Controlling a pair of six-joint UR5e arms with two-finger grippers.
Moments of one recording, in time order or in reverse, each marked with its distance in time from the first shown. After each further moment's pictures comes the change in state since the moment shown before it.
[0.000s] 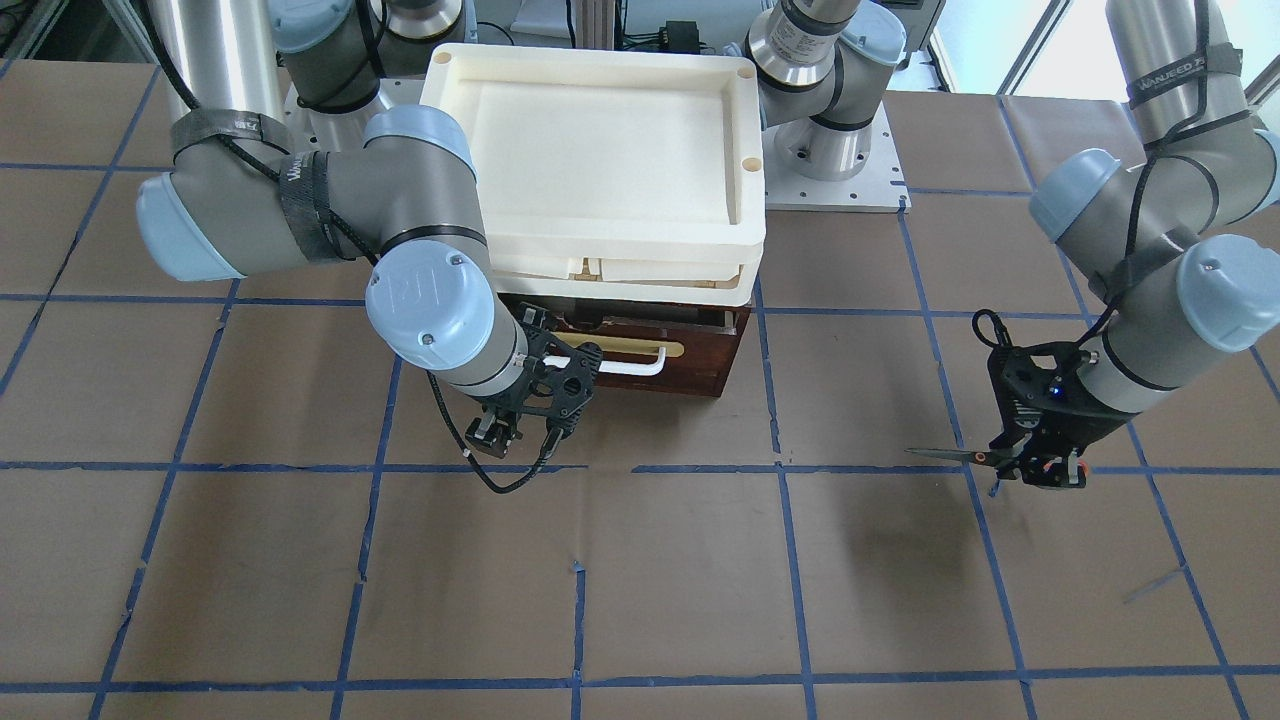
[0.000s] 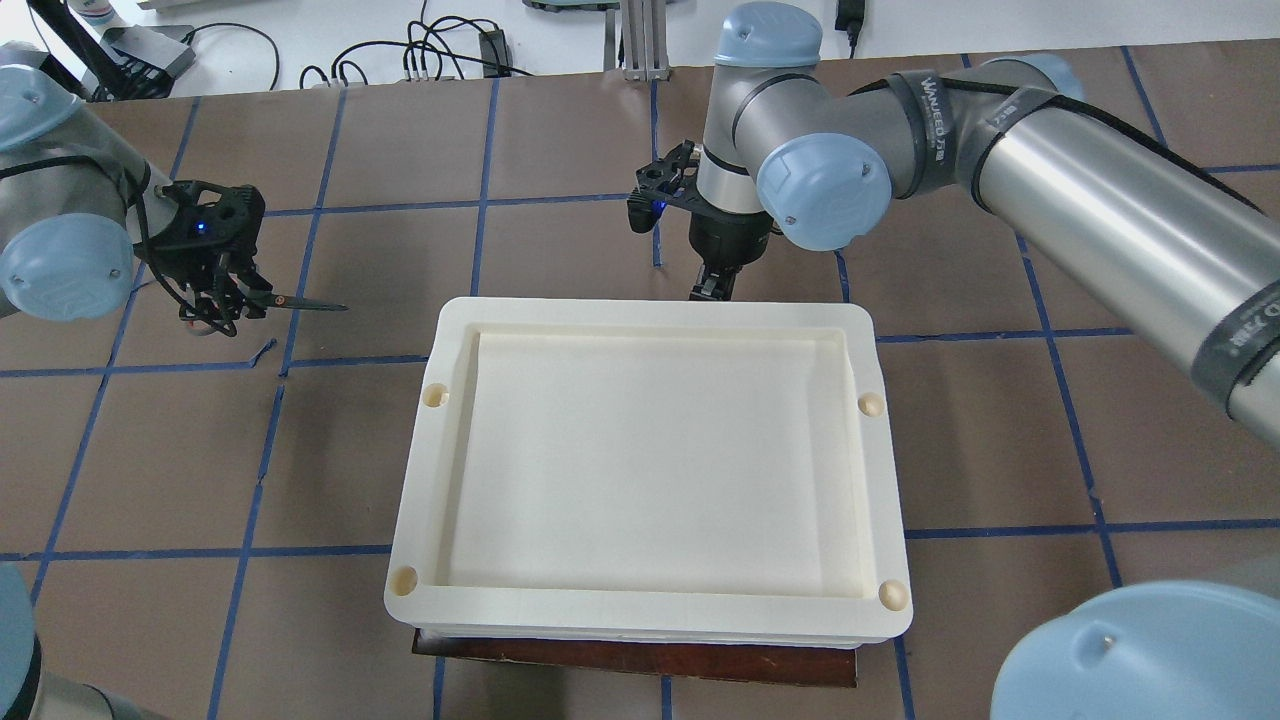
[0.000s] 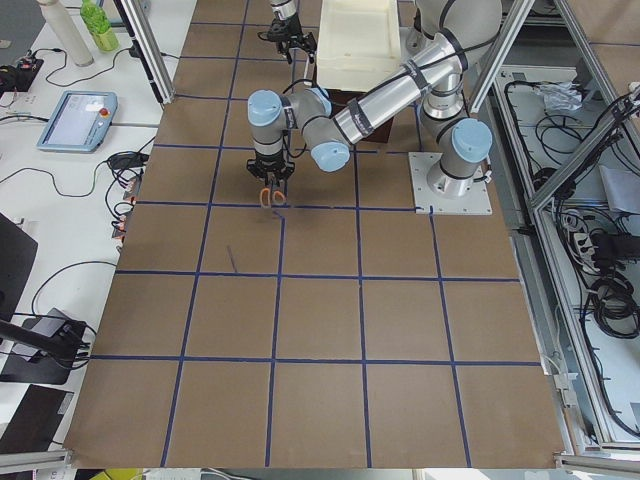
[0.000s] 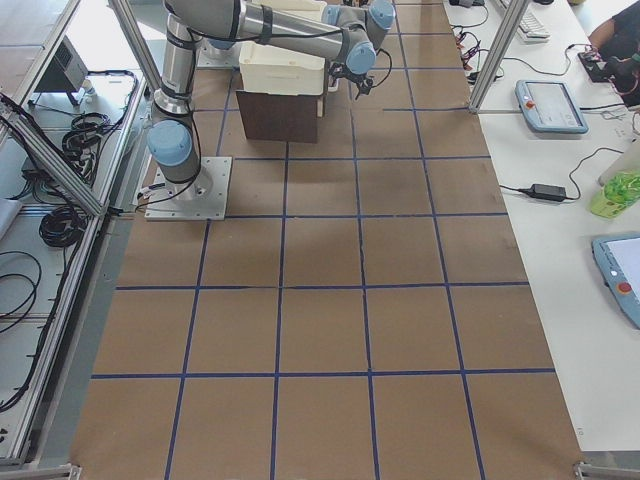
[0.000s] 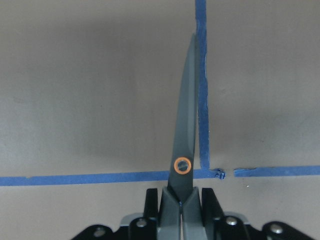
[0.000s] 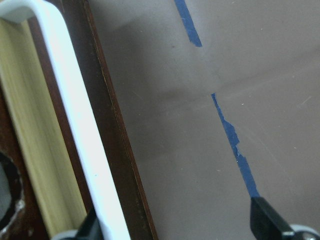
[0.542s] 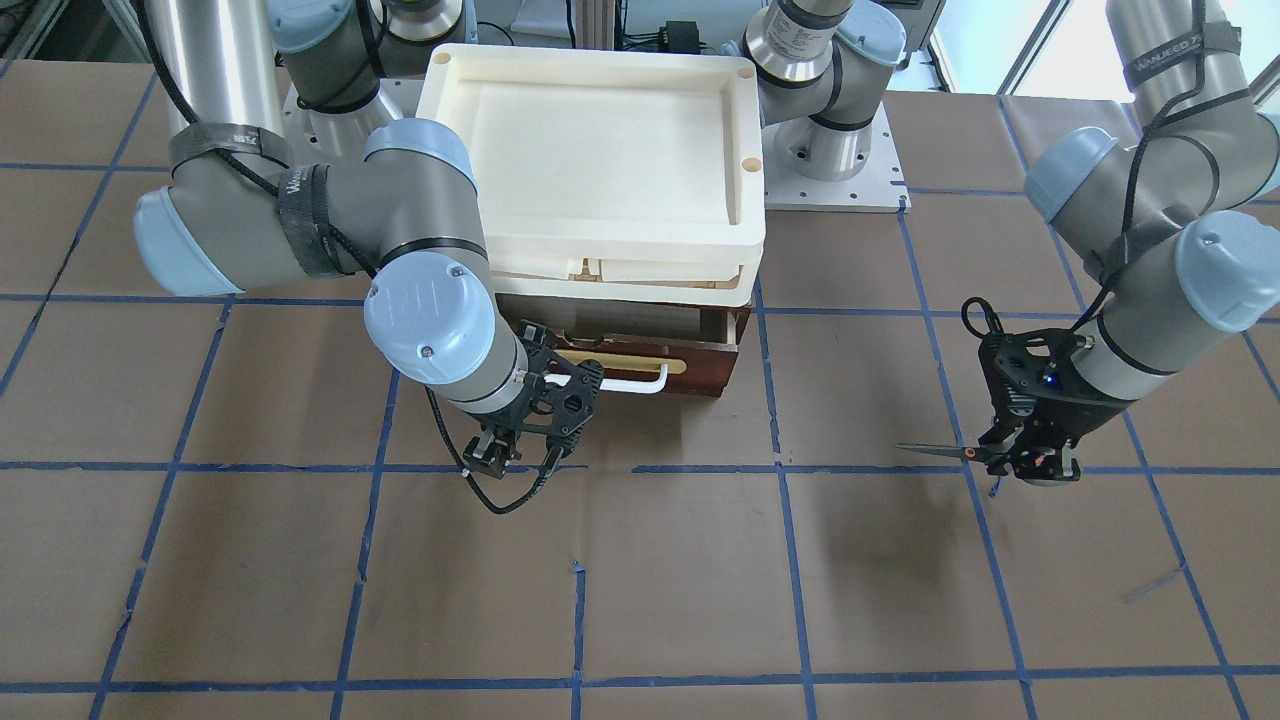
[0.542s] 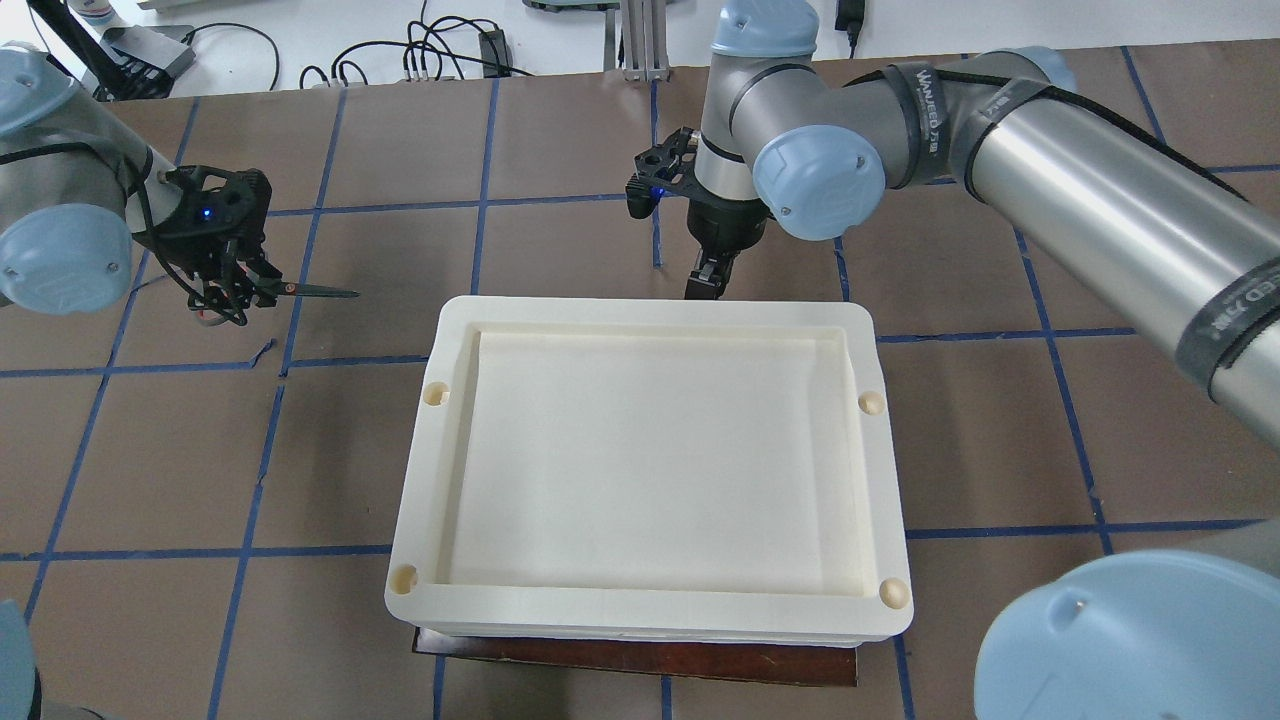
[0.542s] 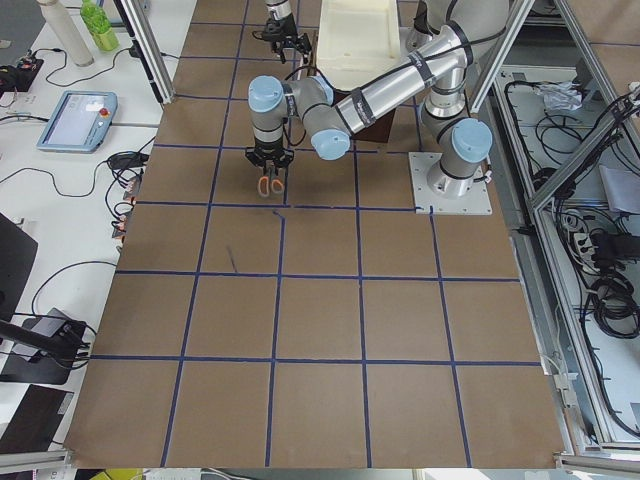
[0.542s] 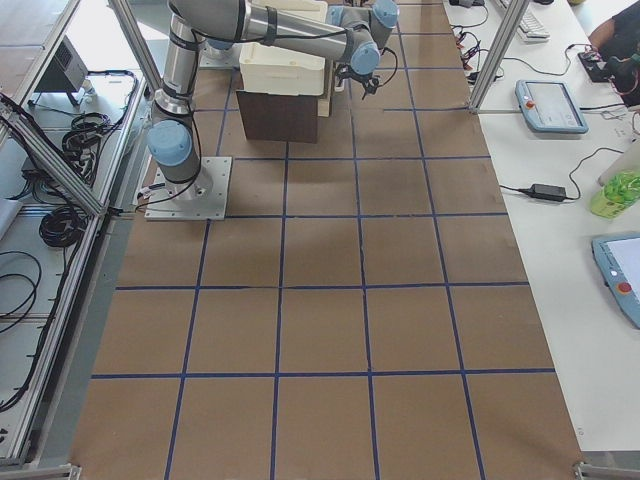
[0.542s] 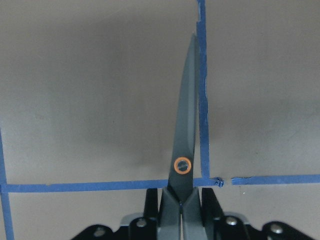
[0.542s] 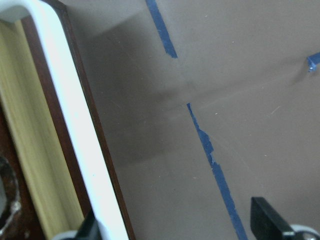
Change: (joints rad) left arm -0.019 0.034 0.010 -0.032 -0.040 -0.032; right arm -0.003 0.032 -0.049 -0.023 -0.011 0.004
